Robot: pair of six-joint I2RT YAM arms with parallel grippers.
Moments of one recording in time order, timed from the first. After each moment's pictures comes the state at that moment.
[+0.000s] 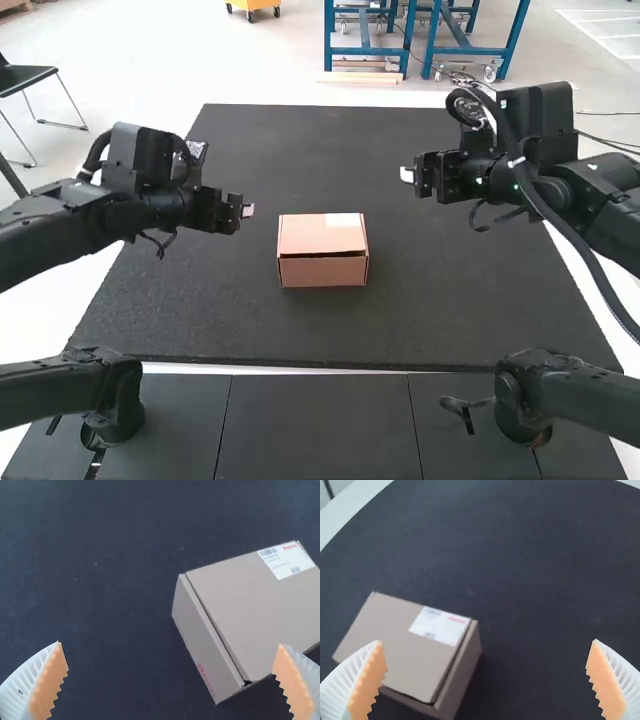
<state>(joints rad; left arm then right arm) -0.34 0.87 0.63 -0.31 0.06 -0.07 0.41 0.81 0.83 -0.48 -0.03 0.06</state>
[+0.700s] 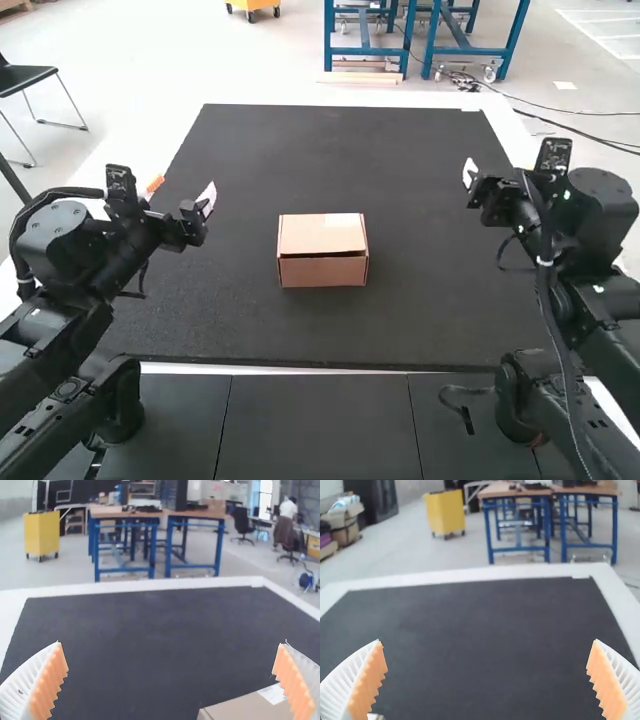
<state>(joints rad) -0.24 0.25 0.21 0.13 0.06 -0.07 0.12 0.35 0.34 0.02 0.01 0.10</state>
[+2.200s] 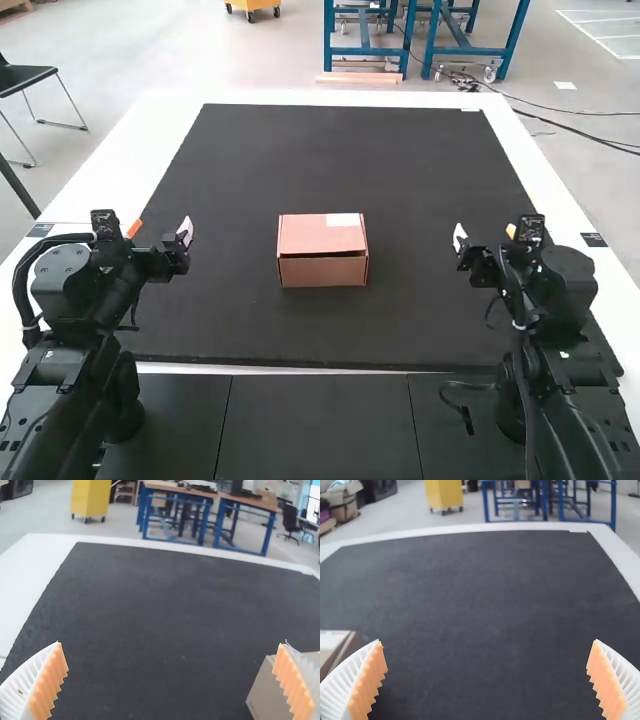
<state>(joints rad) 0.03 0.01 0.01 -0.01 0.14 -0.16 0.05 0.01 0.00 -0.09 -0.08 0.07</state>
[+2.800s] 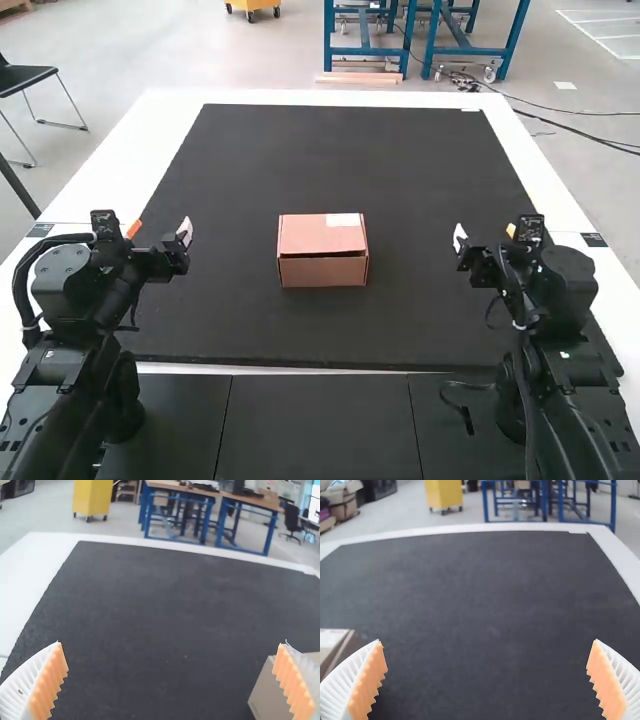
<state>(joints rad) 0.03 0.01 0.01 -0.01 0.14 -0.16 0.05 0.01 0.00 -0.08 -0.08 0.05</state>
